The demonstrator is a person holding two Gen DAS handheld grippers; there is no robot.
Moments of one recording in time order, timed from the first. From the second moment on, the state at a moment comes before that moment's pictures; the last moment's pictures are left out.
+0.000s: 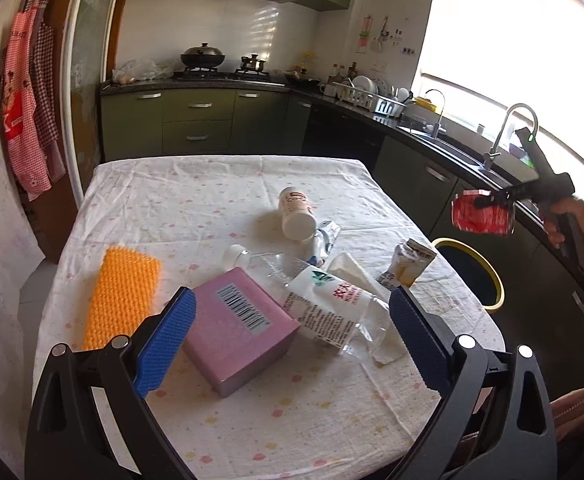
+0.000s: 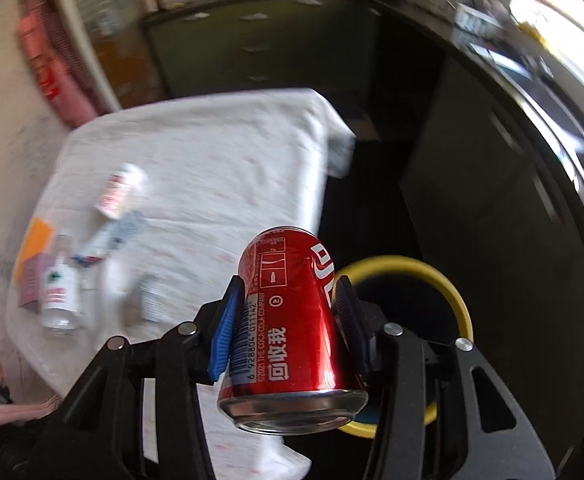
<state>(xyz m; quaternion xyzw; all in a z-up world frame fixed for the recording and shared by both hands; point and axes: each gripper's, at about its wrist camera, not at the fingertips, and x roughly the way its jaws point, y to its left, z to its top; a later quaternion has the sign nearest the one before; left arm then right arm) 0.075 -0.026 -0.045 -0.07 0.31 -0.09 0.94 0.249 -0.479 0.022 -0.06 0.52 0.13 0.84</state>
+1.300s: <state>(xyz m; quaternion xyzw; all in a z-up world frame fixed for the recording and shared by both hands) 0.066 -0.023 -0.053 0.15 0.31 -0.15 0.93 0.124 -0.458 -0.041 0.01 0.46 0.16 0.87</state>
